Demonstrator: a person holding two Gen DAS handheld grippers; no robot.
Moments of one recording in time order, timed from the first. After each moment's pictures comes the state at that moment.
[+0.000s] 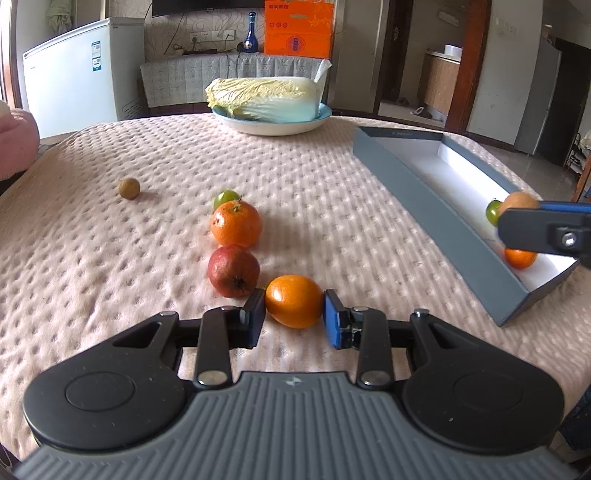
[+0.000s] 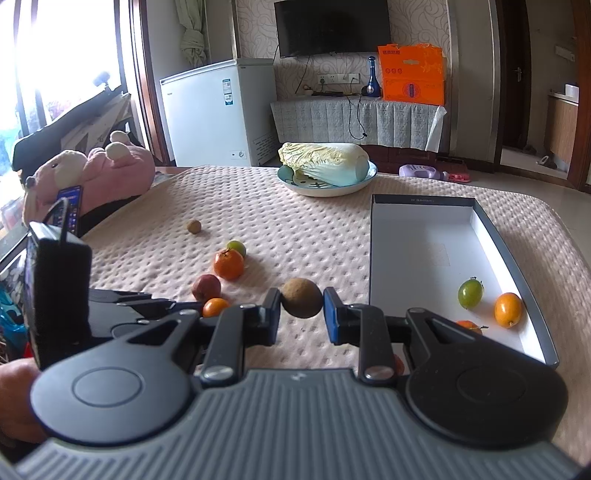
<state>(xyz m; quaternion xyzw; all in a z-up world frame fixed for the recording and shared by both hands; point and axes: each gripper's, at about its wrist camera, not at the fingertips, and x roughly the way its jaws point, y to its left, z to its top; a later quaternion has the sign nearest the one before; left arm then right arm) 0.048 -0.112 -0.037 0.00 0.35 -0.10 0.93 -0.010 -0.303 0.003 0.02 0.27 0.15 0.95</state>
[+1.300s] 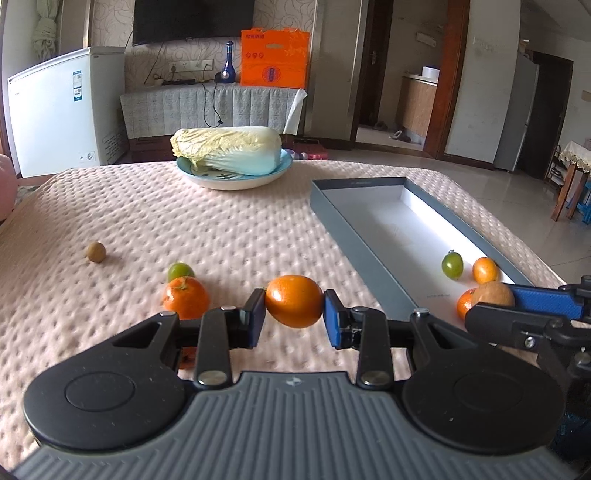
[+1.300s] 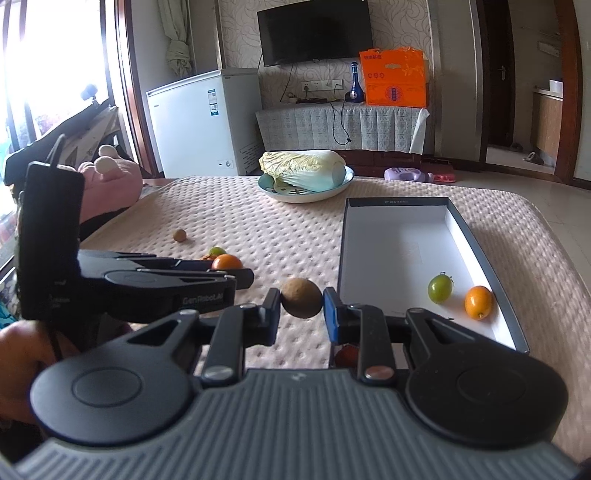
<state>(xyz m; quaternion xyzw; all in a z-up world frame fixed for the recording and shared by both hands) 0.060 -0.151 0.005 0.00 0.31 -0.14 0.94 -0.023 -0.331 0.006 0.03 0.26 0.13 0.96</state>
